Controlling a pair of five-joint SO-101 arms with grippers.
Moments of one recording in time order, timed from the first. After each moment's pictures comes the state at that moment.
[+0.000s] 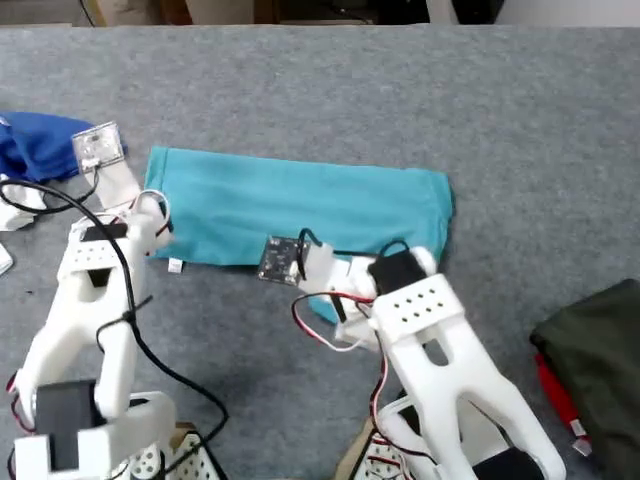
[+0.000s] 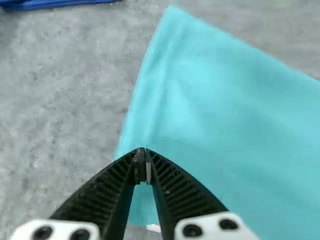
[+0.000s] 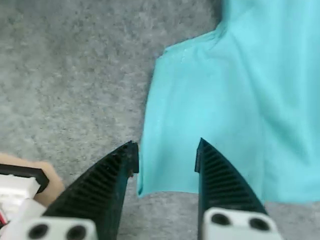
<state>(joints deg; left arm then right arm) -12.6 -13.6 47.9 28.2 3.1 -26.5 -34.9 53.9 74.9 39.5</state>
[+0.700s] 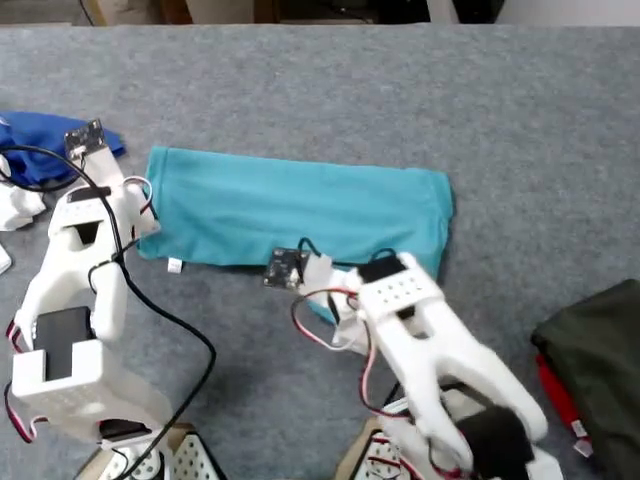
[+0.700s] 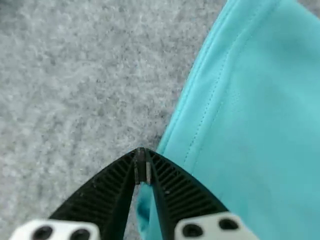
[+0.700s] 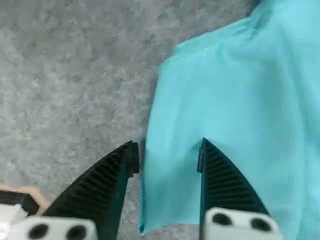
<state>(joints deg) -16.0 6.5 28.4 39.8 3.0 -25.2 -20.1 58.4 60.4 37.9</state>
